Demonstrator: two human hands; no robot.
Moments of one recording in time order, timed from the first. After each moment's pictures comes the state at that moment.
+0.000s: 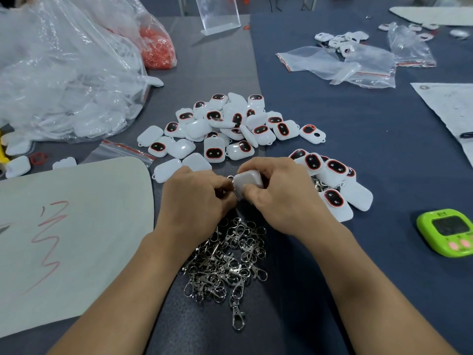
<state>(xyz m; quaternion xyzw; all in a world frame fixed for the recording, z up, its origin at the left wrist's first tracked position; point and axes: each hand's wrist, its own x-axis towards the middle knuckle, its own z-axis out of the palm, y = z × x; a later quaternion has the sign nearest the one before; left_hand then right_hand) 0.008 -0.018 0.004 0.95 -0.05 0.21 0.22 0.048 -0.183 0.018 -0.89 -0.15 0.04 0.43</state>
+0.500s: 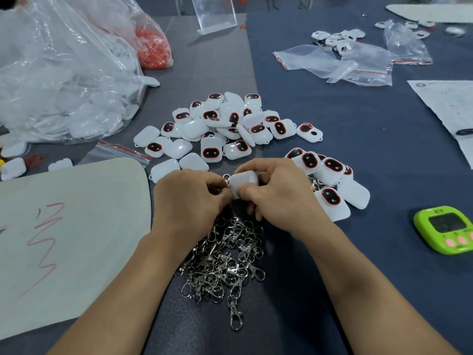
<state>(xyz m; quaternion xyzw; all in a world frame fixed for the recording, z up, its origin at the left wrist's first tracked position) 0.010 -0.017 0.004 0.94 0.03 0.19 0.27 0.047 -0.180 0.016 -0.83 -0.10 0.11 0.54</state>
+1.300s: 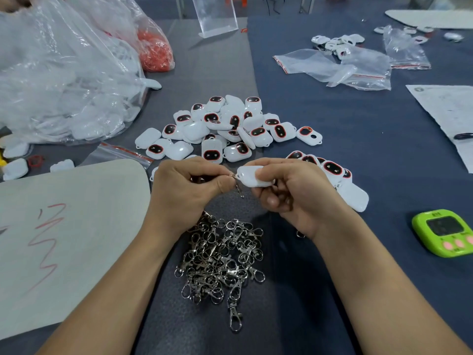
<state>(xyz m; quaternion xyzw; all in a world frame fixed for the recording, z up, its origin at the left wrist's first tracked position) 0.019 -0.002 0.007 0.78 -0.05 0.17 0.60 0.058 -0.195 0.027 -0.60 -0.01 0.28 0.75</state>
